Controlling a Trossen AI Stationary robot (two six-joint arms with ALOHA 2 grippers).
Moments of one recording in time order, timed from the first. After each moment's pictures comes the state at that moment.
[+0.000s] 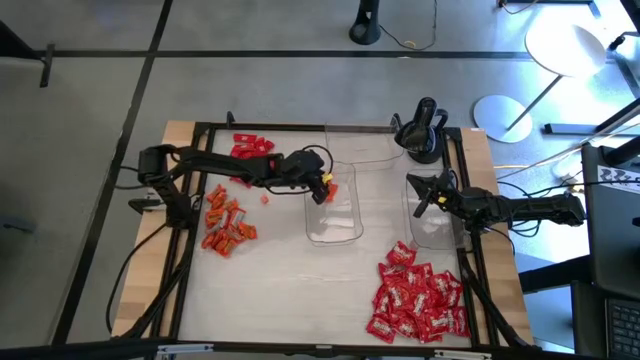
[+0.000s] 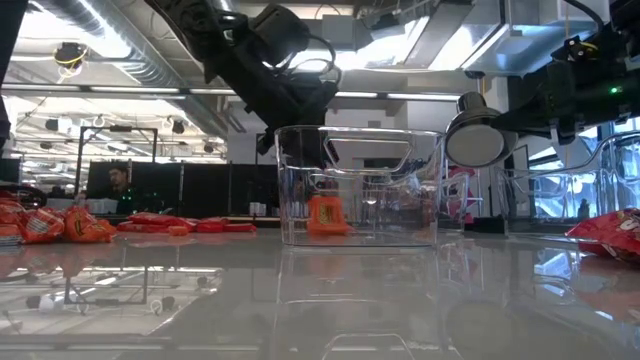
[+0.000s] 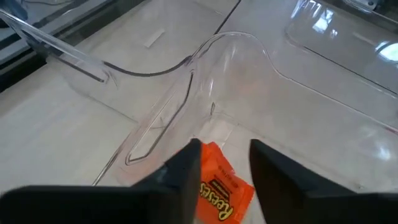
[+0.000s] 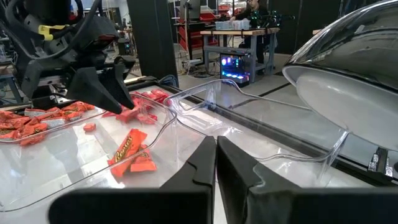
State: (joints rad) left arm 0.20 1.70 1.05 -0.02 -0.21 -0.33; right arm 0.05 0.15 0.04 0.05 0.66 0.13
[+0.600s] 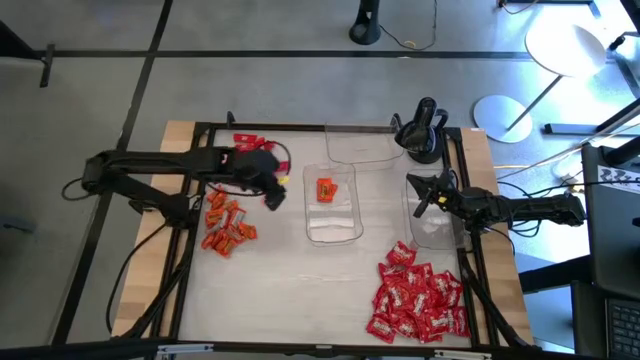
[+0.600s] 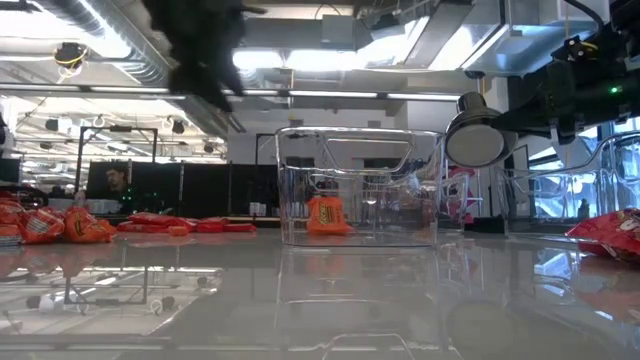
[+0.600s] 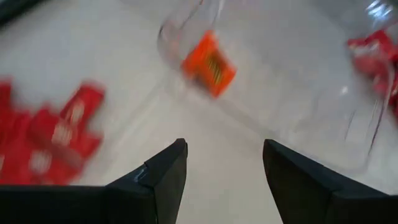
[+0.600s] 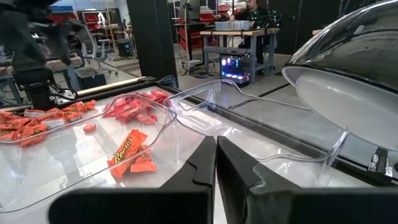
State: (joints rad) left arm 0.10 1.23 1.05 -0.76 -0.16 -0.57; right arm 0.05 0.15 0.04 0.05 0.66 0.13
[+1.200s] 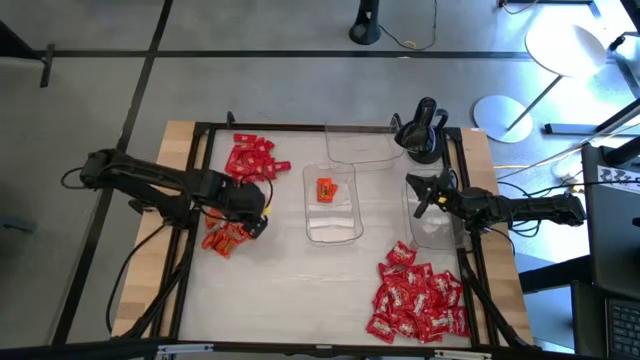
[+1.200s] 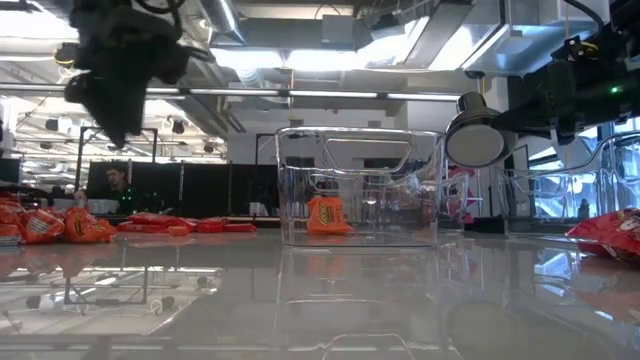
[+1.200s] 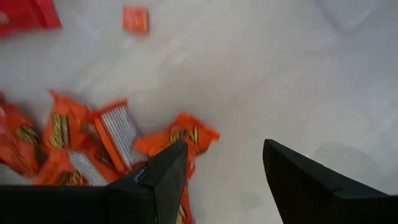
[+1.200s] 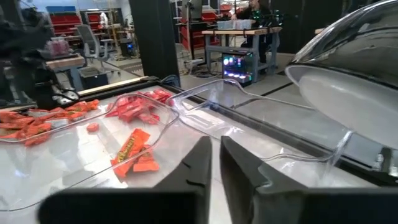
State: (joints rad) left arm -0.12 1.21 0.91 -1.01 -0.08 -0.99; right arm 0.05 0.15 0.04 0.05 0.64 0.14
